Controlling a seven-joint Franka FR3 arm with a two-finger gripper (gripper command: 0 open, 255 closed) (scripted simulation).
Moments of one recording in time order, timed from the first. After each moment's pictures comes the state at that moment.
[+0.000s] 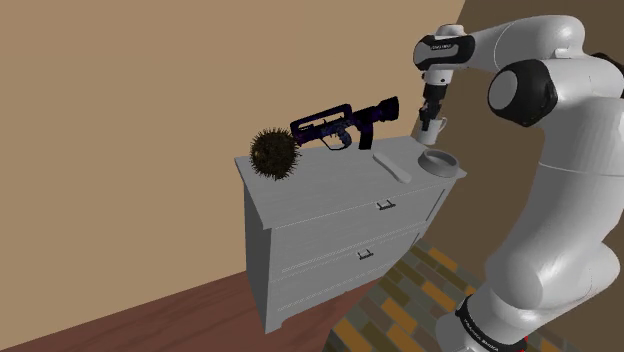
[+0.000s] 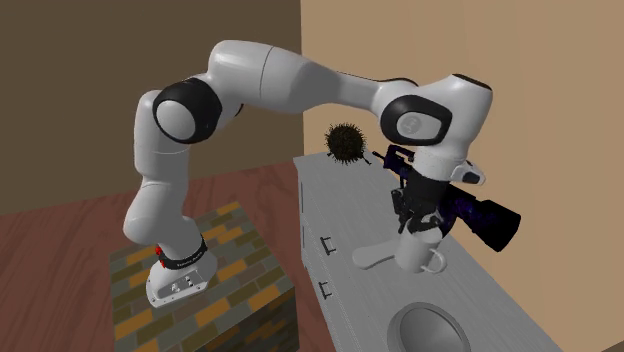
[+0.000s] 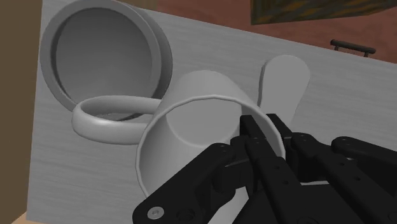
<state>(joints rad) -0.45 0.38 -0.33 -1.42 -0.01 1.67 -0.73</state>
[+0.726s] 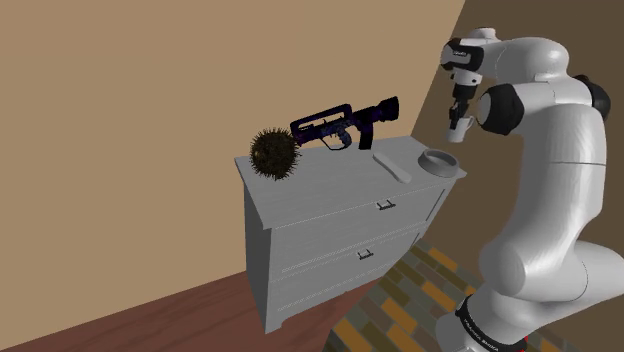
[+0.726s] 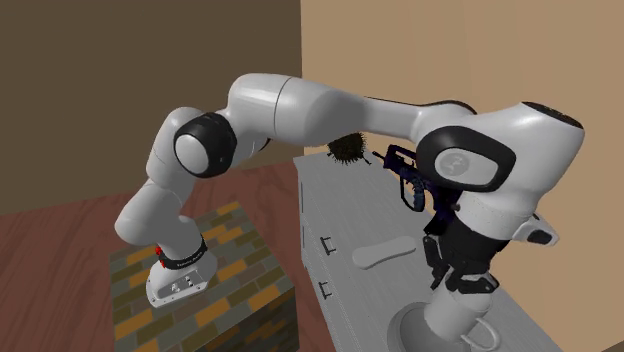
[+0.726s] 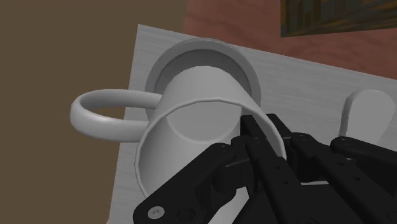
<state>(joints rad) -0.67 0.61 -0.37 -1.06 0.05 1.56 -0.96</state>
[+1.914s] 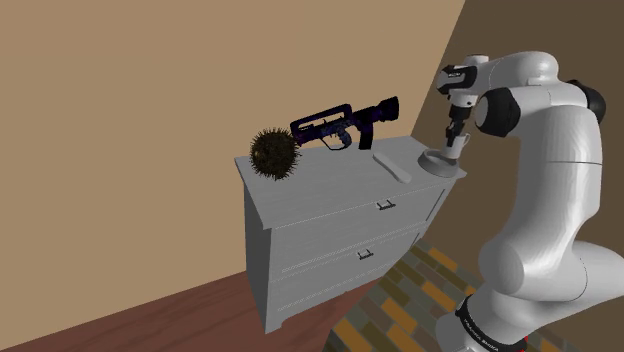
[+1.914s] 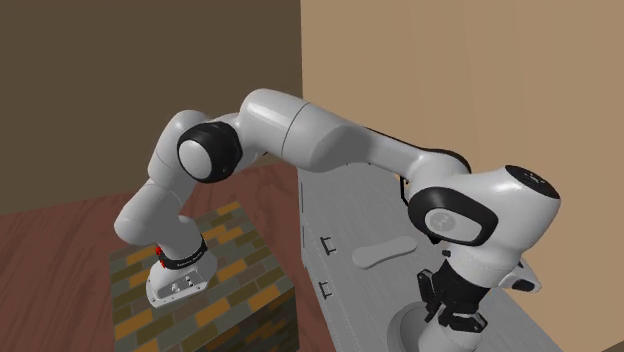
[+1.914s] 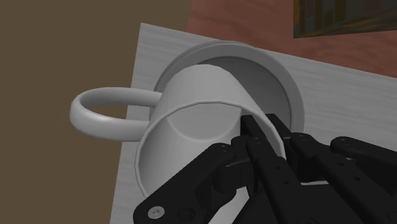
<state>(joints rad) -0.69 0.64 -0.37 -1.22 0.06 1.76 -0.98</state>
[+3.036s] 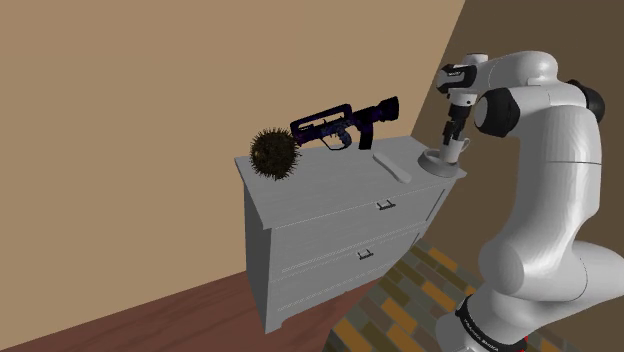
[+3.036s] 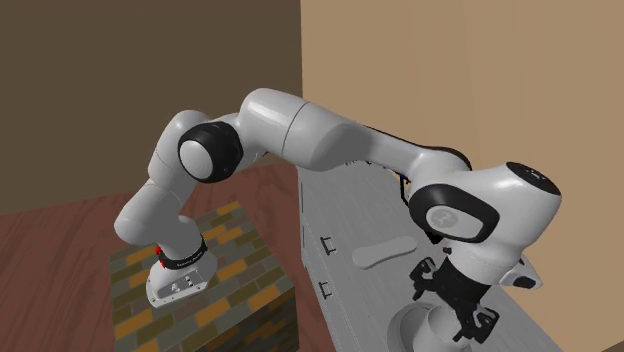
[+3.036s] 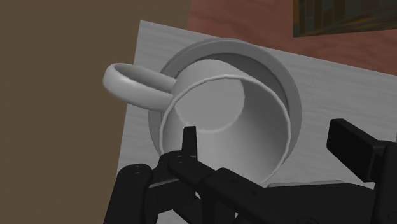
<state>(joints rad) -0.69 0.64 -0.37 -1.21 0.07 1.75 -0.98</state>
